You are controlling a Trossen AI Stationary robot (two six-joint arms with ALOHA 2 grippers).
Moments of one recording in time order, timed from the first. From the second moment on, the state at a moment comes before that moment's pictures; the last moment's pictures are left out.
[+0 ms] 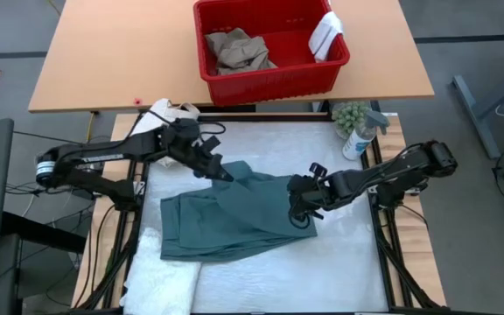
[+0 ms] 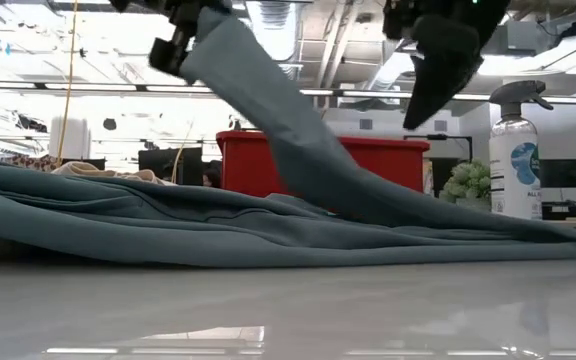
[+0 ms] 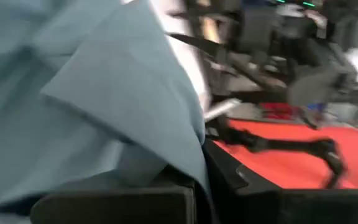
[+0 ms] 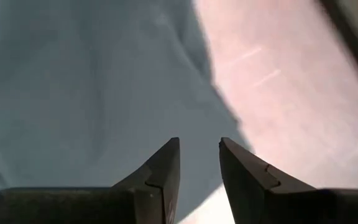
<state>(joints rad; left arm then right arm) 0.26 1.21 1.03 -0.30 0.52 -1.13 0.26 1.46 1.12 -0.85 0.51 0.59</state>
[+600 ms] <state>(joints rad) 0.17 1.14 1.03 -0.53 0.38 -1.21 0.11 1.46 0.74 -0.29 0.29 0.49</state>
